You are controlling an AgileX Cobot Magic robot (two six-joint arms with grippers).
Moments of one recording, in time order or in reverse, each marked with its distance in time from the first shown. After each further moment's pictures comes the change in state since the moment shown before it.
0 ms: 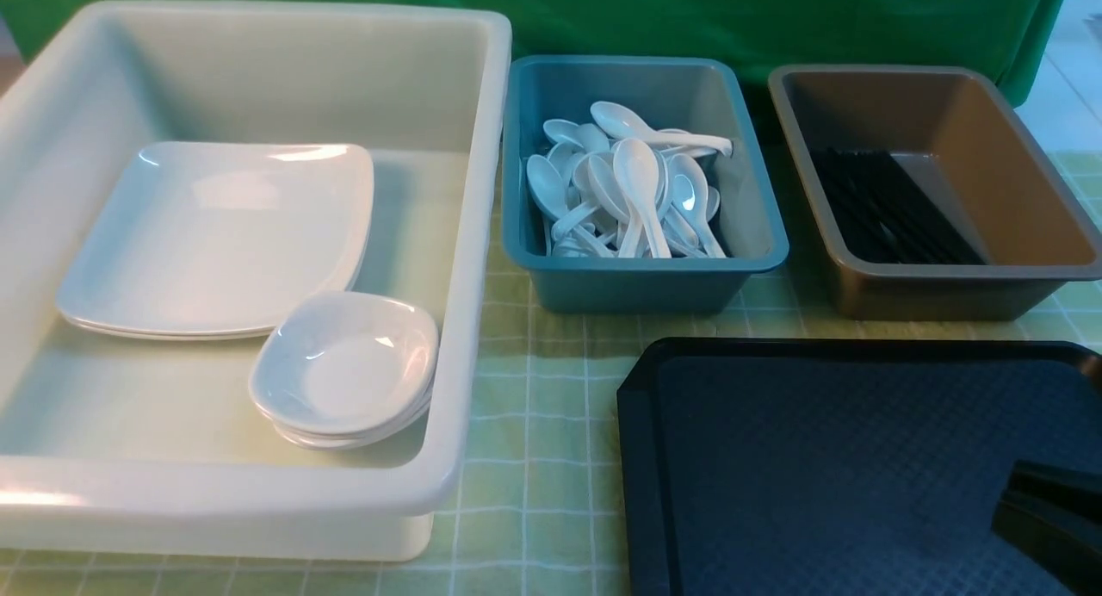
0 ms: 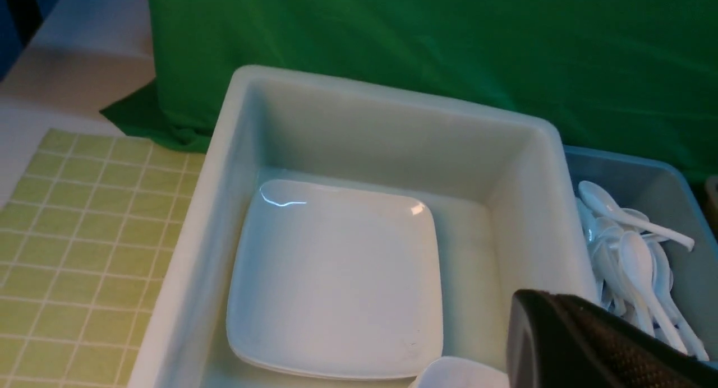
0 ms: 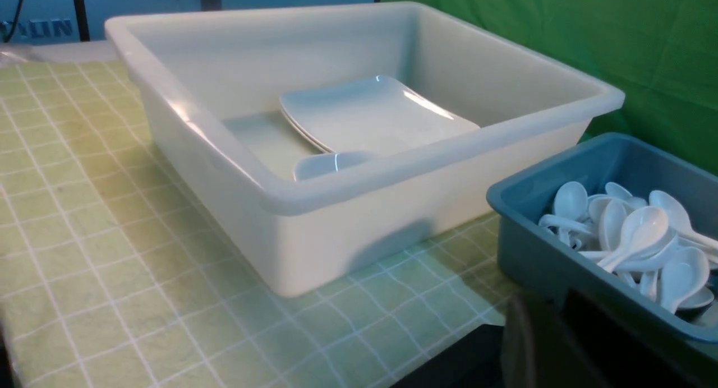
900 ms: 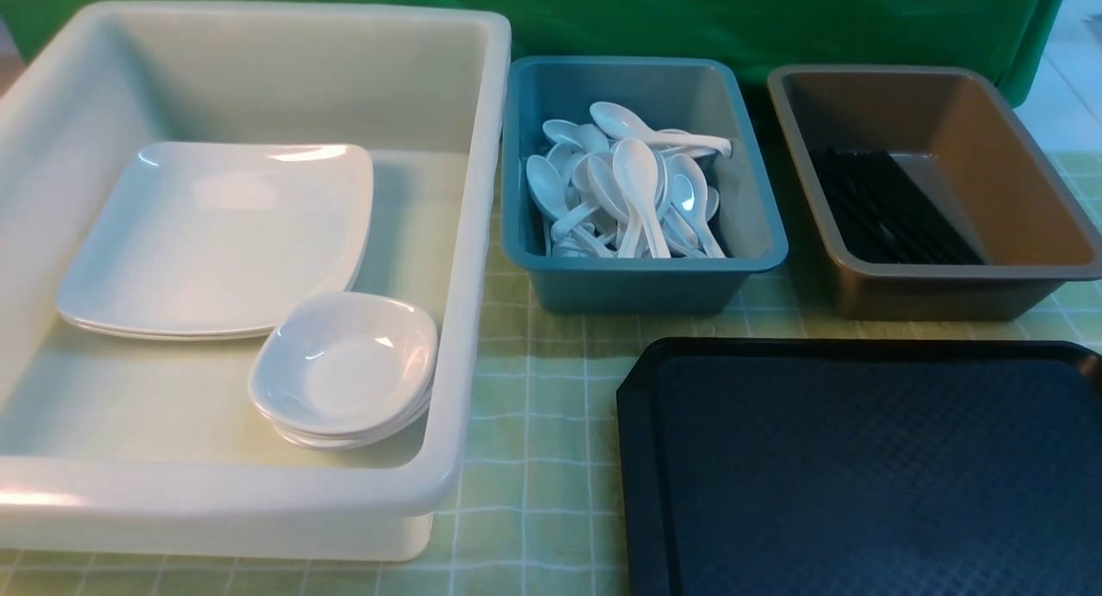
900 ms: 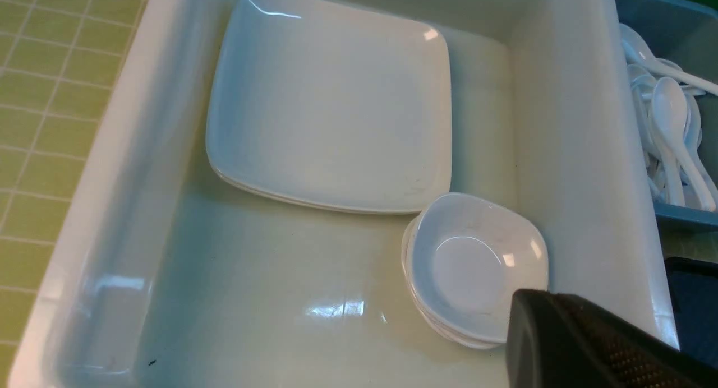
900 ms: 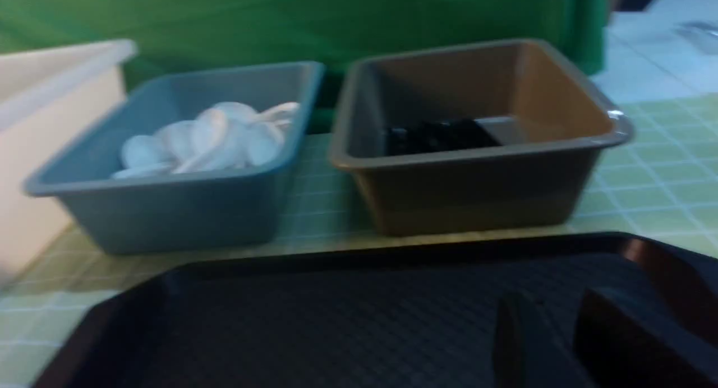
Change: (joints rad) right arm -0.916 -0.398 0.466 0.289 -0.153 0.000; left arm 0.000 -0.131 0.390 0.011 -0.008 0.044
